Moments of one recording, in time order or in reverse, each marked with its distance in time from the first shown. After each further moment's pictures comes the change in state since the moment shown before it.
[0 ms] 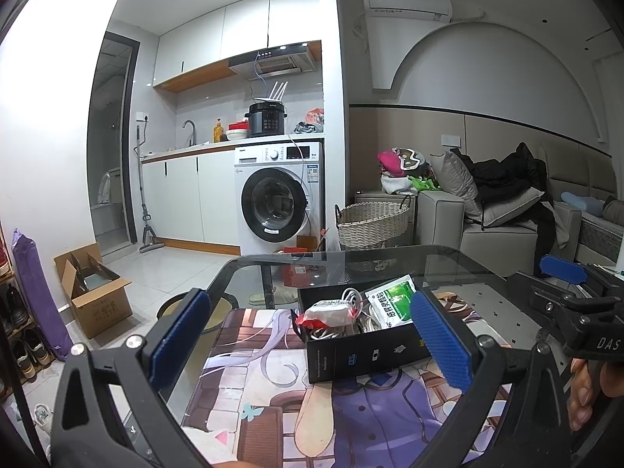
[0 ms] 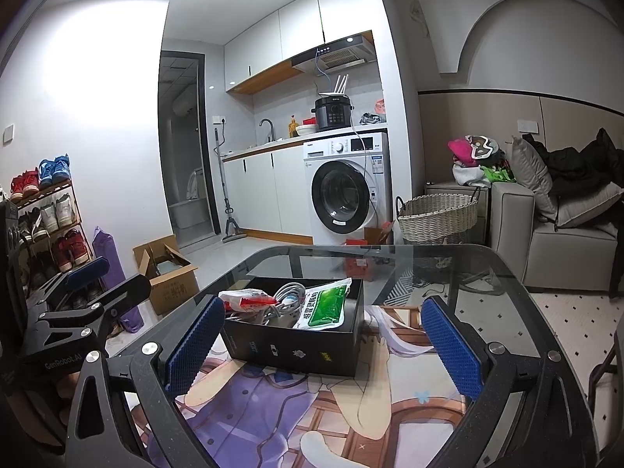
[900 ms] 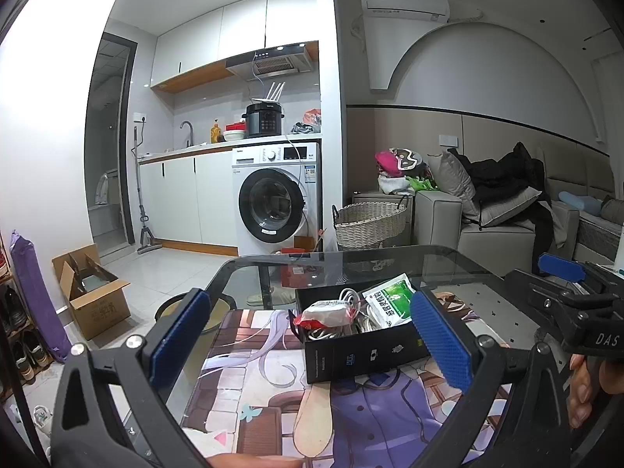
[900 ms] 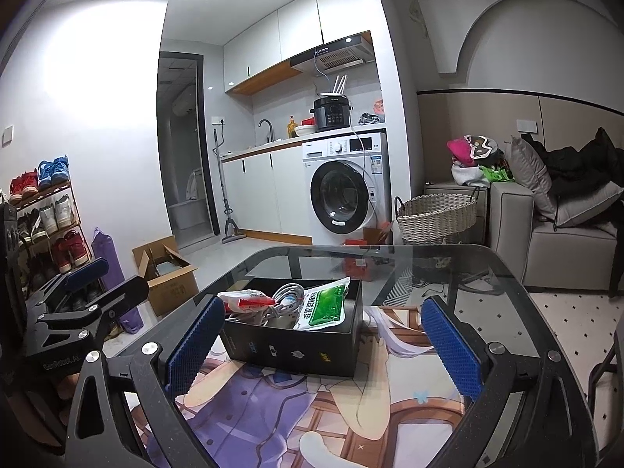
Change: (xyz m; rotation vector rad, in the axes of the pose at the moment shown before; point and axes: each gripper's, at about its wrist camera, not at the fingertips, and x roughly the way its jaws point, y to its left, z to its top) left arm 0.001 -0.001 0.000 0.005 -0.001 -0.007; right arm 0.000 -0.001 -0.001 0.000 -0.001 -0.001
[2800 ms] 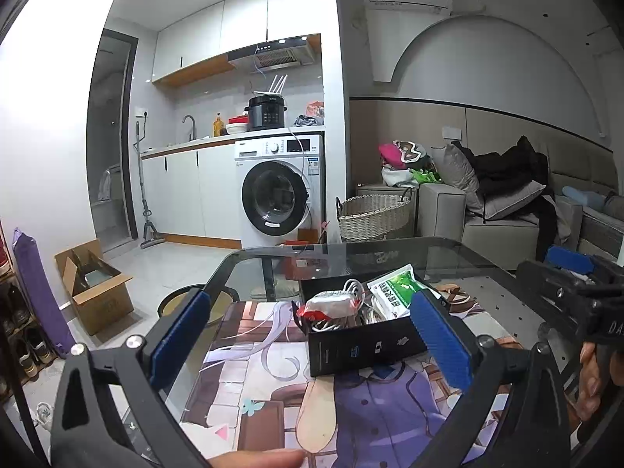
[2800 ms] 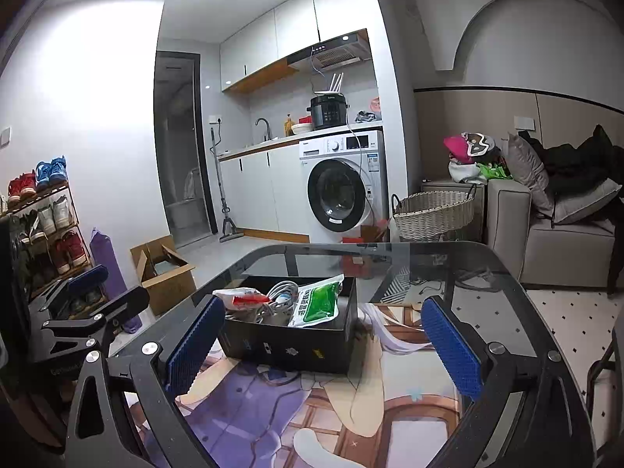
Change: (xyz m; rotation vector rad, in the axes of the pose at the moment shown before) left arm 0.010 0.001 -0.006 0.005 0.019 0.010; right arm -0.006 -0.008 0.007 0.009 0.016 -0.008
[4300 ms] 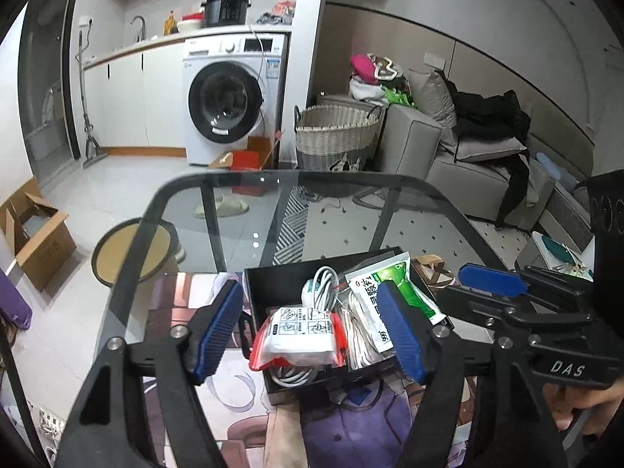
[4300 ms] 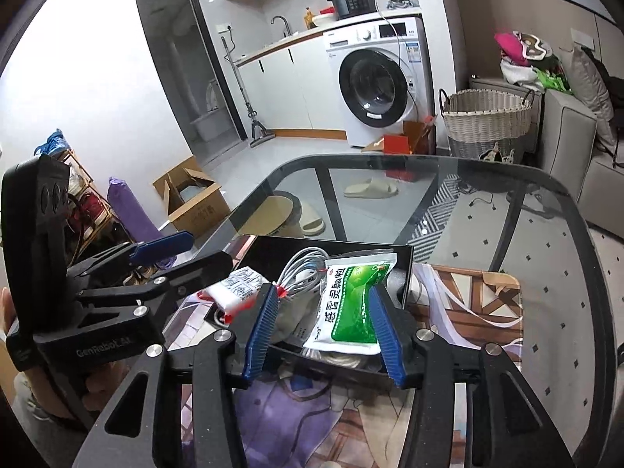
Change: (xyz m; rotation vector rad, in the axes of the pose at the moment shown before) left arm 0.135 0.010 0.047 -0.072 0.414 -0.211; right arm 0.157 -0.007 0.046 0.055 0.446 0.171
